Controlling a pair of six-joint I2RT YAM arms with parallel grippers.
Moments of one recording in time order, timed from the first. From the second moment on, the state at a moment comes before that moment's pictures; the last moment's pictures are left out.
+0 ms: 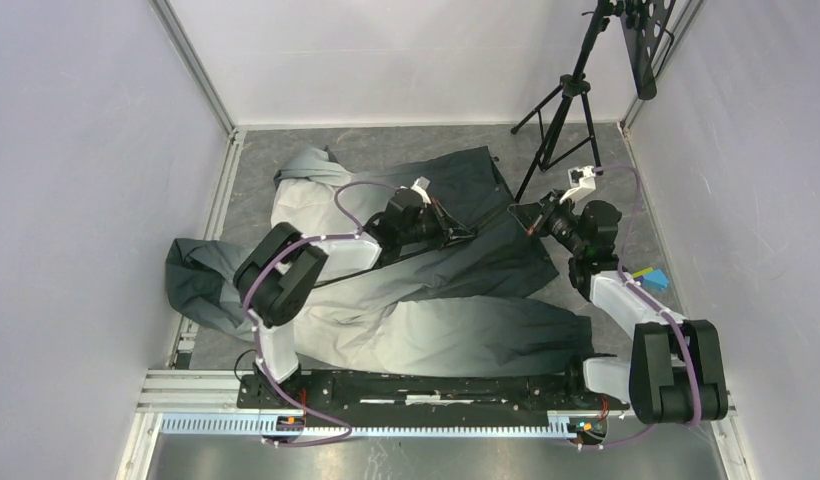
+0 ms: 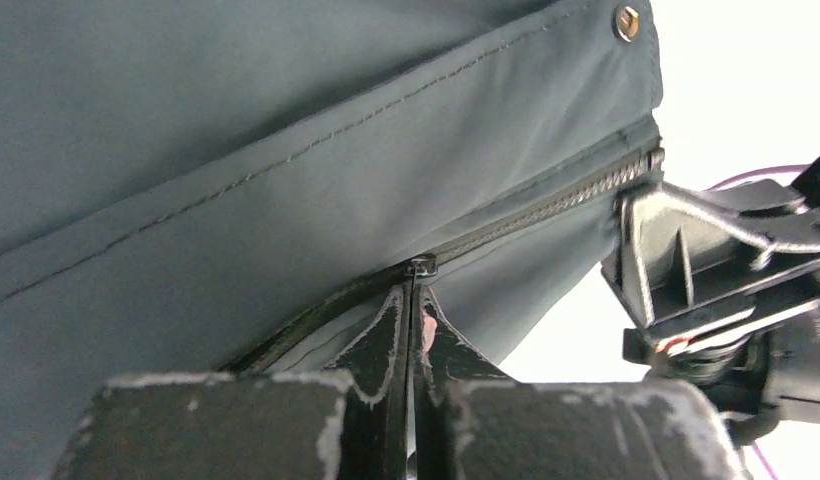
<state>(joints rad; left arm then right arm) -0.71 1.92 1.02 0.53 0.34 -1.29 0.05 1.23 0.49 0.61 -0.52 0.57</state>
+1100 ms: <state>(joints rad) 0.04 1.09 0.84 -0.65 -0.07 -0.57 0.08 1.26 0.57 0.27 0.01 0.33</state>
